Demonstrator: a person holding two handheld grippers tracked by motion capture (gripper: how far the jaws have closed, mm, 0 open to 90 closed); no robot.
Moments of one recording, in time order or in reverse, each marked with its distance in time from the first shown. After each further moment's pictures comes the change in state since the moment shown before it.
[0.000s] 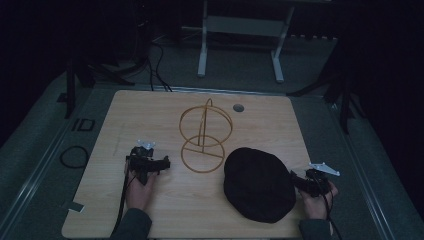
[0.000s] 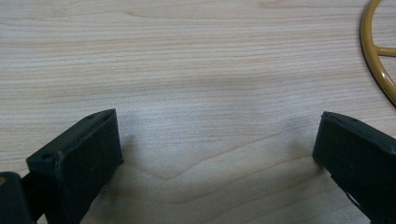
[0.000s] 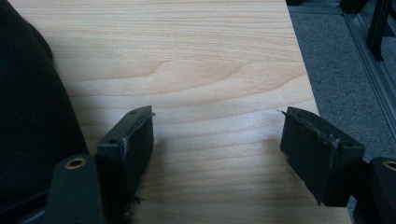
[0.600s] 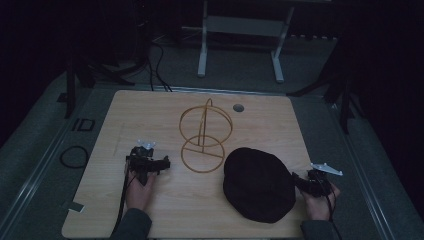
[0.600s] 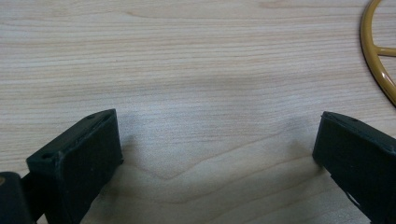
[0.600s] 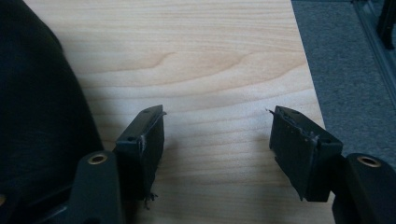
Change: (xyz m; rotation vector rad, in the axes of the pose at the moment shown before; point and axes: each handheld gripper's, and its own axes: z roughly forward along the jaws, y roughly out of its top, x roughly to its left) left arm 0.000 0.000 0.000 -0.001 0.000 -0.002; right arm -0.002 0.003 -0.011 0.035 0.028 0.019
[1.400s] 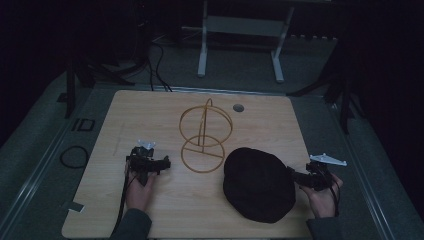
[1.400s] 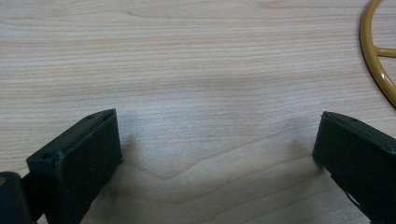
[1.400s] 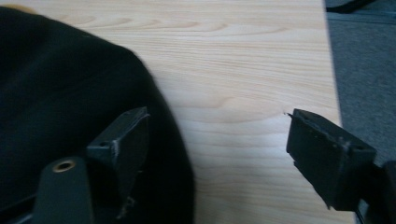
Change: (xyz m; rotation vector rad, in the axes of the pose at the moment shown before) left arm -0.001 0.000 0.000 0.001 0.005 -0.005; right arm 0.018 0.036 -0.032 -0.007 0.148 -0.090
